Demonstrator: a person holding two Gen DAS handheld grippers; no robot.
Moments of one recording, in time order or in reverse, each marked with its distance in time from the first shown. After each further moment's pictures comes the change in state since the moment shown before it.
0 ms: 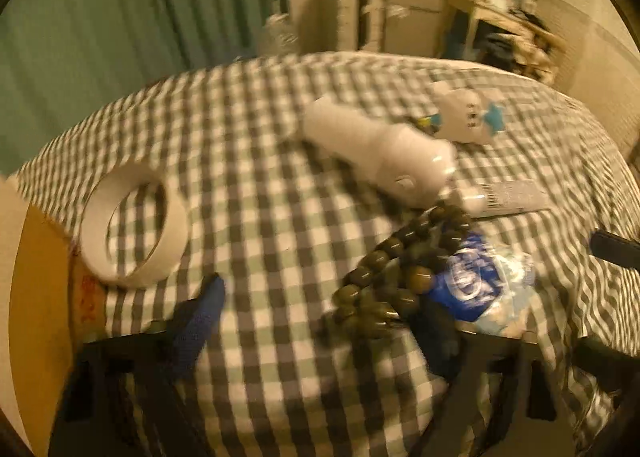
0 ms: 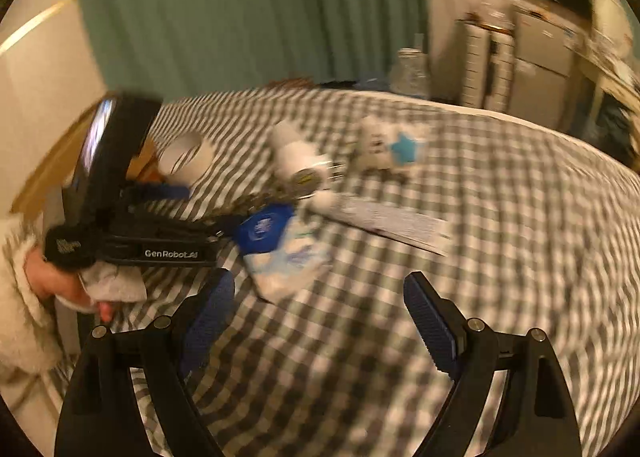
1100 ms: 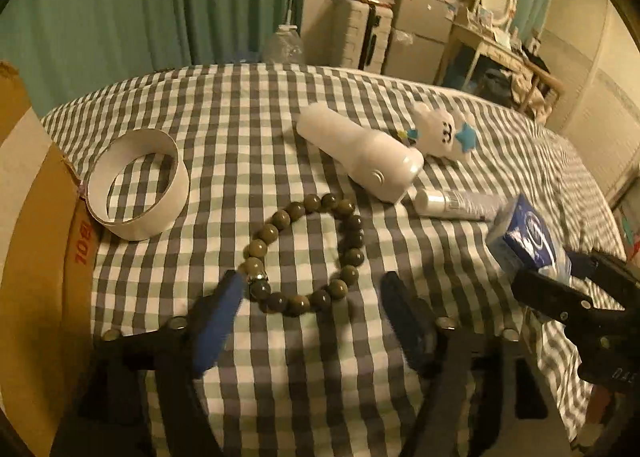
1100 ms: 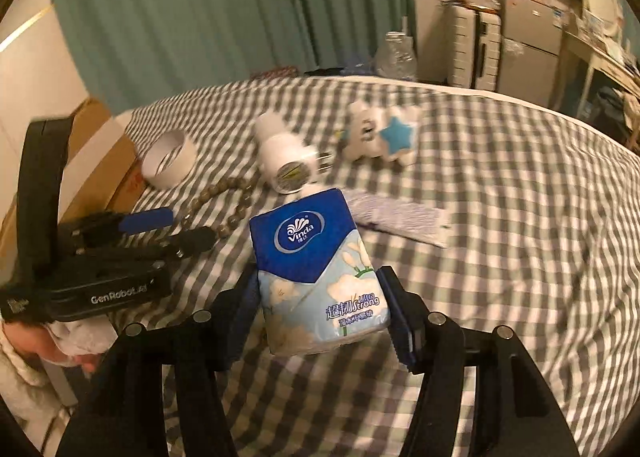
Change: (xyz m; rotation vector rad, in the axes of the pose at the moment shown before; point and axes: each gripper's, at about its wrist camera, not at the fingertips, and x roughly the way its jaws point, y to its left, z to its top) left arm -0.028 0.007 -0.026 -0.176 -0.030 -0.069; right arm 0.003 -0.018 0.001 0.152 0.037 -0.038
